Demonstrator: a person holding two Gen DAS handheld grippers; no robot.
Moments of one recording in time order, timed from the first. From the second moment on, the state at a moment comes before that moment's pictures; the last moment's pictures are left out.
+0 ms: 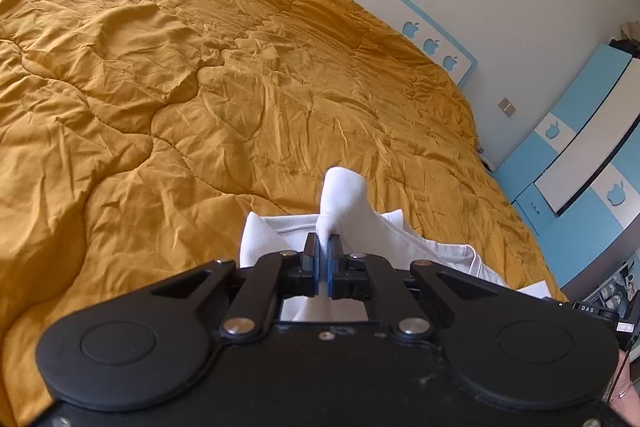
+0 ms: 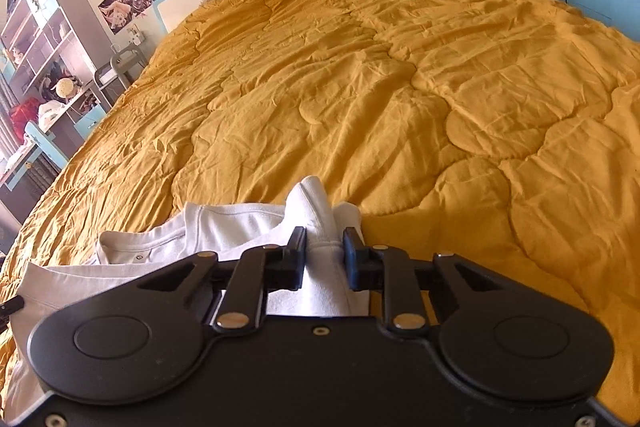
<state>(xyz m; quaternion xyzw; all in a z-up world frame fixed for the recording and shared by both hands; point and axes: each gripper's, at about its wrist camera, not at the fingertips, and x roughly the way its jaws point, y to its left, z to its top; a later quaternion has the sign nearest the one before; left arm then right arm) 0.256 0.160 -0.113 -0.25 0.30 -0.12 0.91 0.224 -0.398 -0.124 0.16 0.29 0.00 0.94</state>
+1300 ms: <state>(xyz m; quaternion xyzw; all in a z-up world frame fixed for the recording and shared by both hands) 0.098 0.198 -0.148 -0.41 0.38 -0.12 0.82 -0.002 -0.390 -0.163 0.52 0.27 -0.07 0.81</state>
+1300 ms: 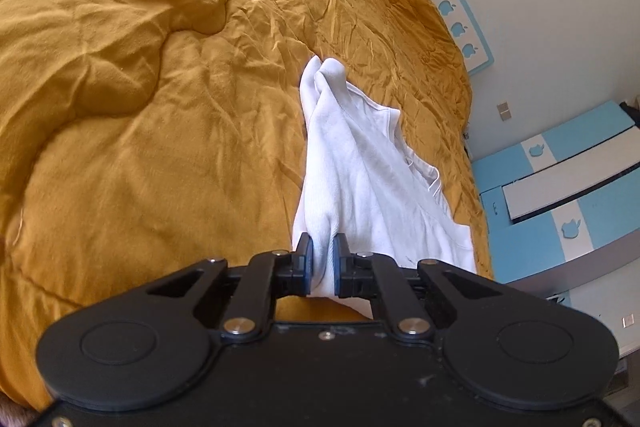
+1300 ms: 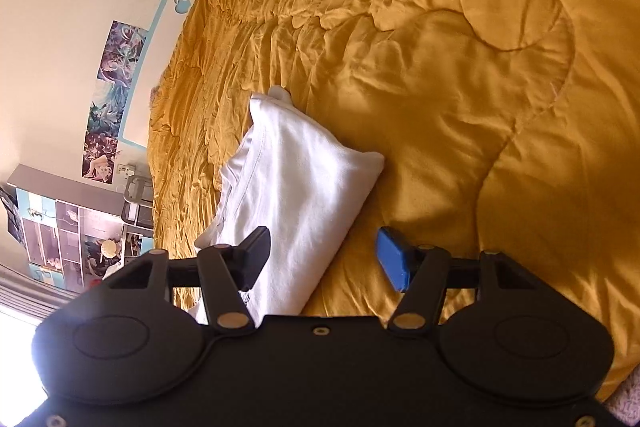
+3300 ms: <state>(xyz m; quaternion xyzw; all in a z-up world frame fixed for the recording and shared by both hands) 0.302 0.130 -0.137 -0.16 0.34 -0.09 0.92 0.237 -0.356 -0.115 -0.02 0.27 -0.05 0.96</state>
